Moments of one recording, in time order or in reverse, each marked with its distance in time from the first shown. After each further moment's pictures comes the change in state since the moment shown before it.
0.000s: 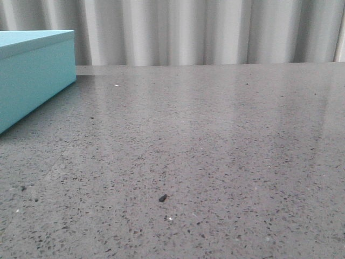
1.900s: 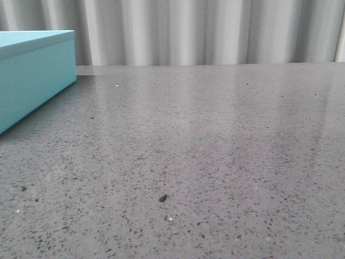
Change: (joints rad) left arm 0.000 0.000 0.000 0.004 0.000 0.000; right arm -0.217 -0.035 0.324 0.206 -0.183 -0.134
